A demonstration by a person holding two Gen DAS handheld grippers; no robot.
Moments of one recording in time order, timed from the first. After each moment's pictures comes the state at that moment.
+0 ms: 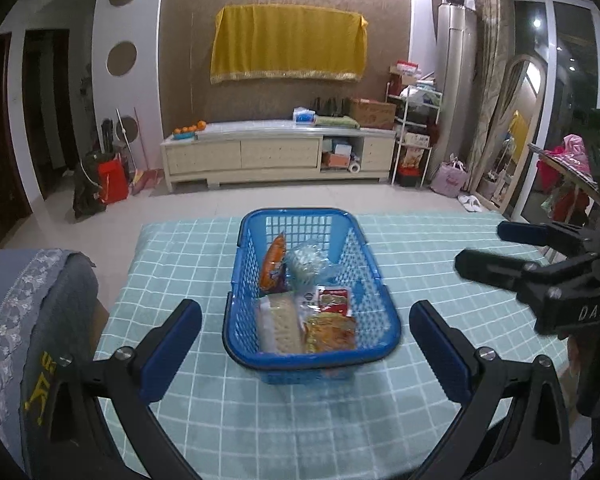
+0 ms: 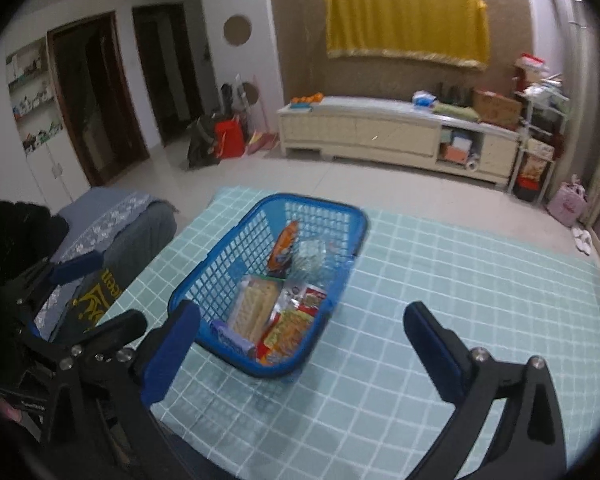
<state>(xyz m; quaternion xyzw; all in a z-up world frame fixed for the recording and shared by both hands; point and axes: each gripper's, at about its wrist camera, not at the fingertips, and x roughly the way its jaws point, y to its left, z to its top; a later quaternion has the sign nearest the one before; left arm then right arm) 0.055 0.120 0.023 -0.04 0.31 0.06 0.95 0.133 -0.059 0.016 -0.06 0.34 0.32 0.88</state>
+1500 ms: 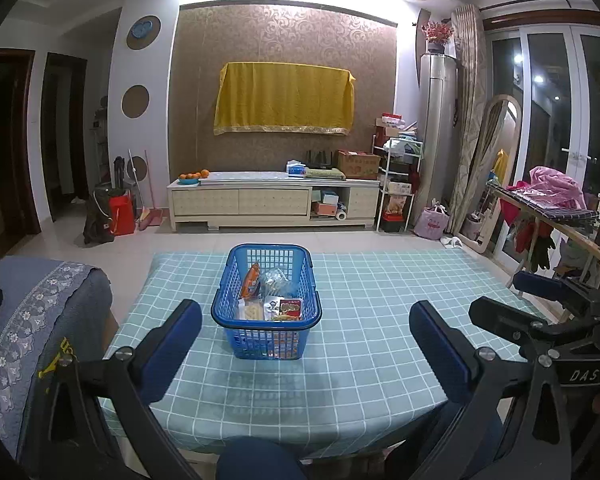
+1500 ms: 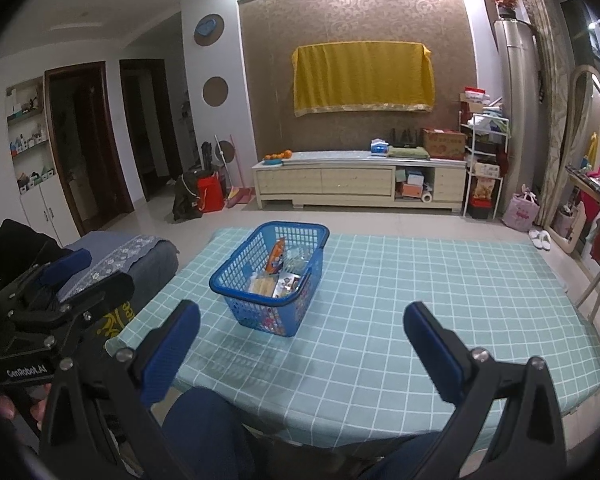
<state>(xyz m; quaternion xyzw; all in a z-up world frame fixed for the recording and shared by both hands) -0.081 0.041 0.080 -0.05 0.22 0.06 0.97 -0.023 -0.141 0.055 -0.02 0.26 0.27 0.93</state>
